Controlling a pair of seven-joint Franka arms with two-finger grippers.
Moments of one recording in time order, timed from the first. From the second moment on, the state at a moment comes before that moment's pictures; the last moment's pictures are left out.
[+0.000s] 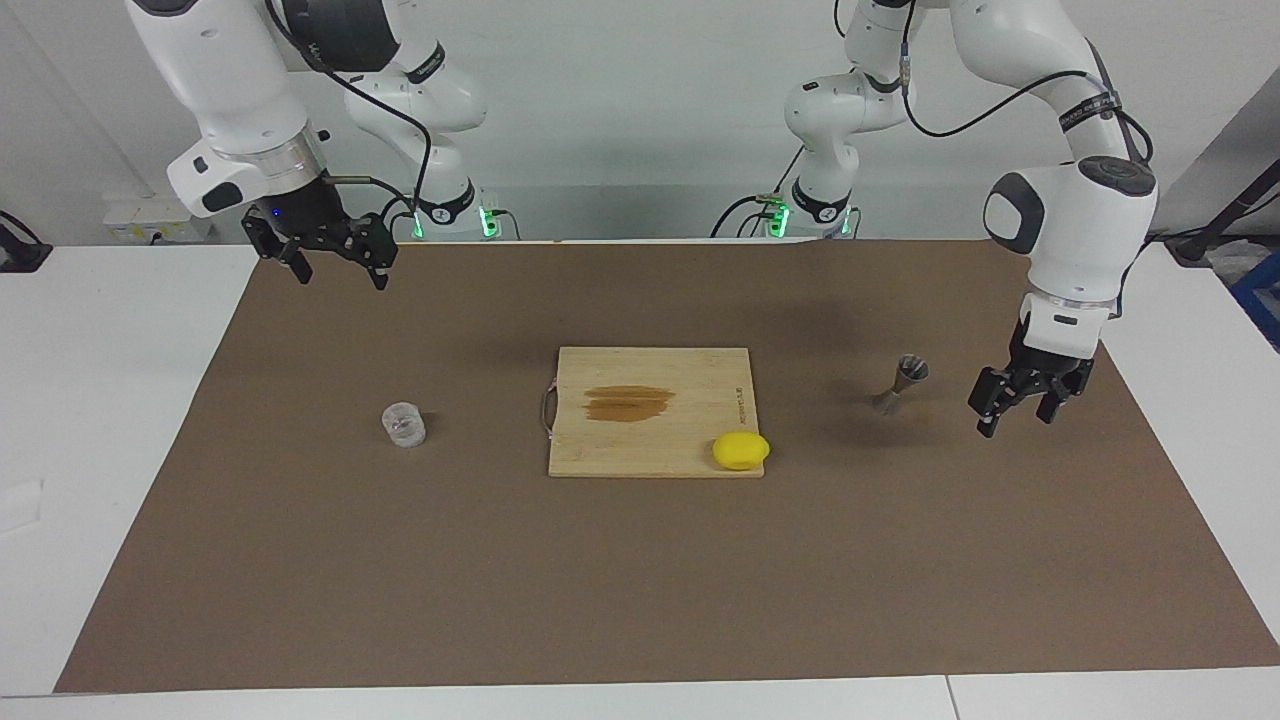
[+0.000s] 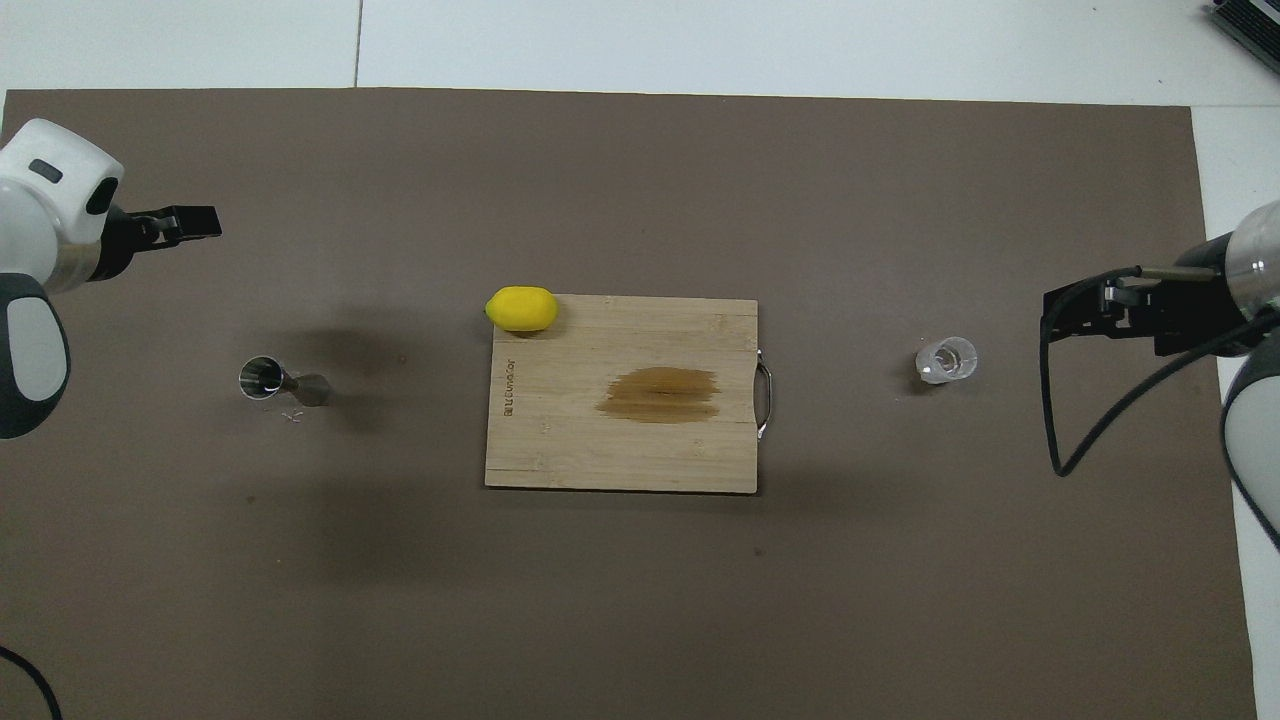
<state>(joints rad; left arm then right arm) 0.14 0.14 -0.12 -1.91 0.04 2.36 -0.16 0.03 -0.02 0.03 -1.63 0.00 1.60 0.20</state>
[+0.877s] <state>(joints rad) 0.16 0.11 -0.13 -1.93 -0.28 2.07 0.35 0.03 -0.02 0.03 -1.63 0.00 1.60 0.20</state>
